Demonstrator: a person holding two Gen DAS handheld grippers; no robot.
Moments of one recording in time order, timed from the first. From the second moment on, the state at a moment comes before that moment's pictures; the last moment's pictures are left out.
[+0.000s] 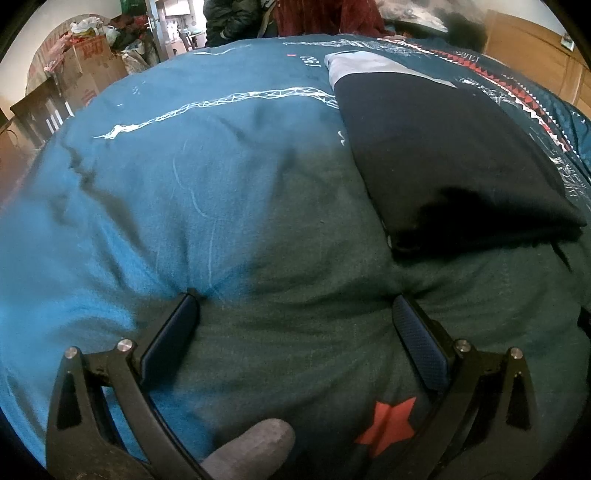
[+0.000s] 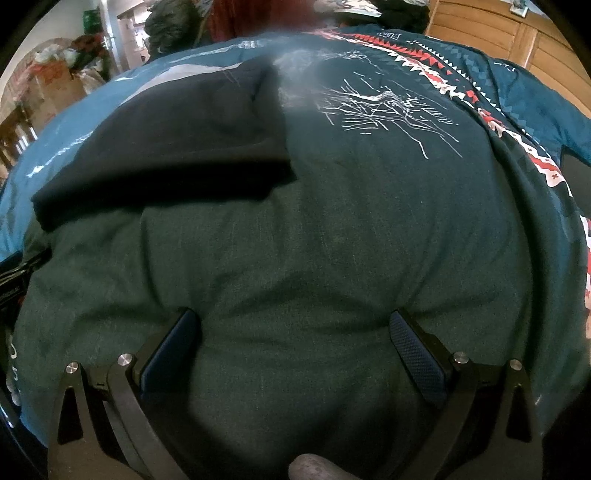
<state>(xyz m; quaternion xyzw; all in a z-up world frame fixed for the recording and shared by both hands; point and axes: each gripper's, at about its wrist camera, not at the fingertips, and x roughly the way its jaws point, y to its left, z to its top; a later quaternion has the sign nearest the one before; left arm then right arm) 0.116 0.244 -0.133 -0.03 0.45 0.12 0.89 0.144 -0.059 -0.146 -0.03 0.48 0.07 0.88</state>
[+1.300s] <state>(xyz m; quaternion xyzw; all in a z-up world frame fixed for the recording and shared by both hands) 0.117 0.246 -0.133 -0.03 0.45 0.12 0.89 0.143 -0.059 -0.146 -0.04 0.47 0.08 0.88</state>
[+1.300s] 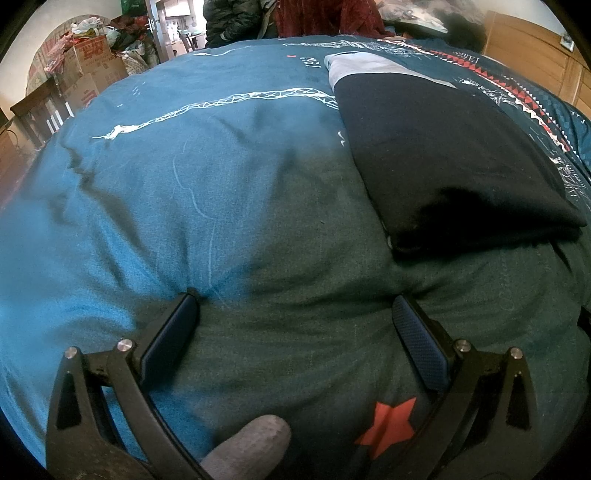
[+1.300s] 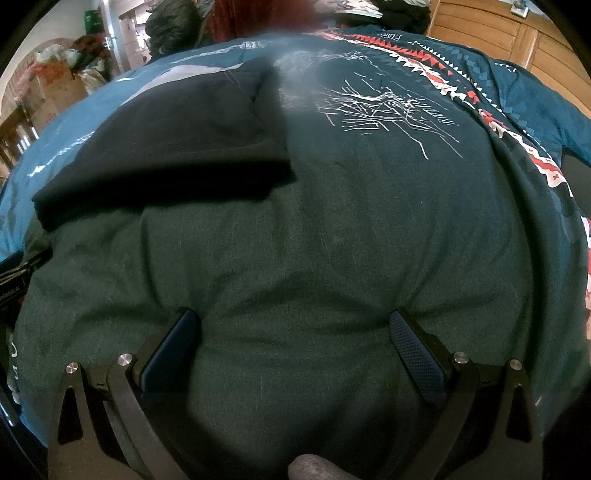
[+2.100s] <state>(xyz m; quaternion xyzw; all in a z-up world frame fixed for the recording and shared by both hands) 0.118 0.246 -0.135 -0.03 0.45 0.11 0.89 0.143 -0.059 -0.147 -0.04 0.47 0.08 0.88</state>
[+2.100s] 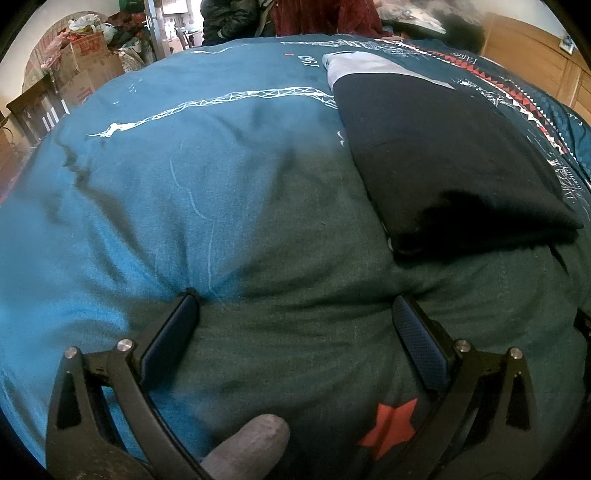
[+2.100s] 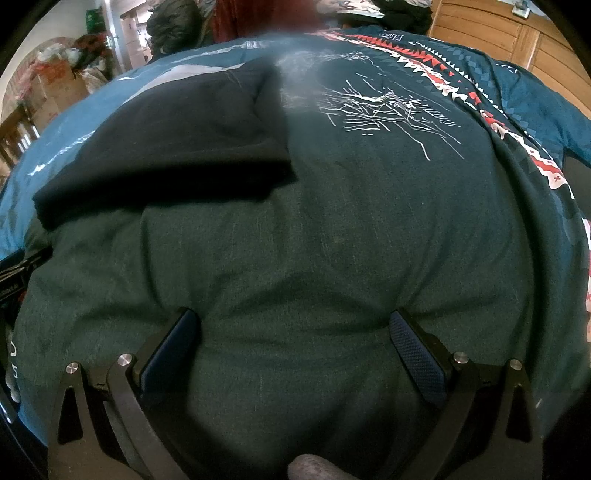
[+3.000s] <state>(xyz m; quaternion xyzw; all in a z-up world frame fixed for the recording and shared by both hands) 0.152 0.283 -0.046 -0.13 0.48 0.08 0.87 0.218 -0.106 -0.097 0.17 0.61 0.14 0.76</state>
